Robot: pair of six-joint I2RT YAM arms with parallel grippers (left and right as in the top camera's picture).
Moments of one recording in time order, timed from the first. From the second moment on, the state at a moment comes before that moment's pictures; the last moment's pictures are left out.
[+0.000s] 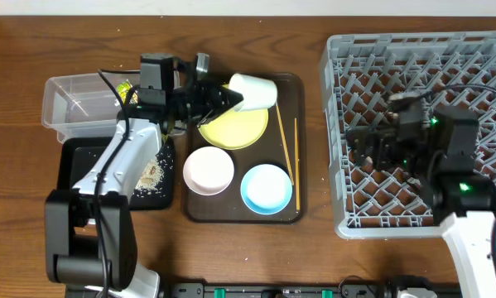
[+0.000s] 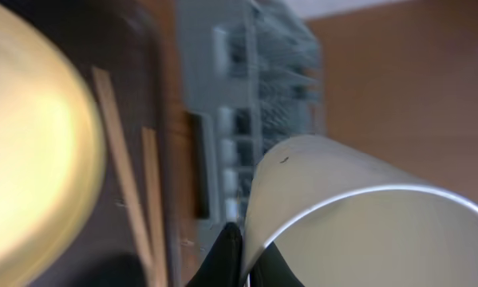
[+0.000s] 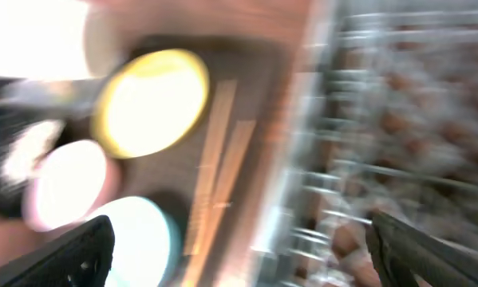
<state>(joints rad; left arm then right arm) -0.11 1.71 1.12 -0.14 1.00 -0.74 0.00 1.11 0.90 -0.57 -0.51 0.02</state>
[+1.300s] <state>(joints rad) -0.34 1.72 1.12 0.02 1.33 -0.97 0.14 1.38 0.90 -0.09 -1.21 -0.20</state>
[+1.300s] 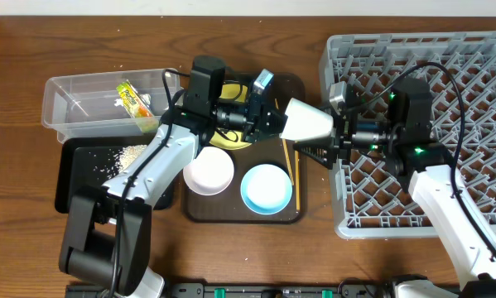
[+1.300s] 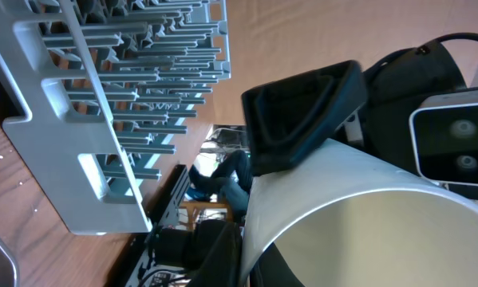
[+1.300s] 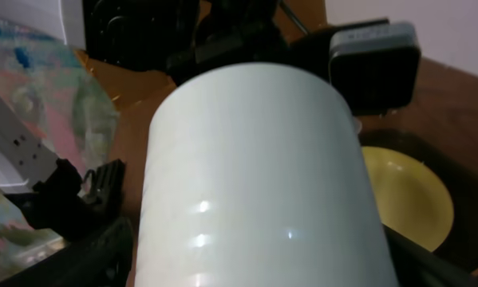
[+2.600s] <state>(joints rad) -0.34 1.72 1.12 0.03 1.33 -0.98 0.06 1.38 0.90 -0.07 -1.33 -0.20</state>
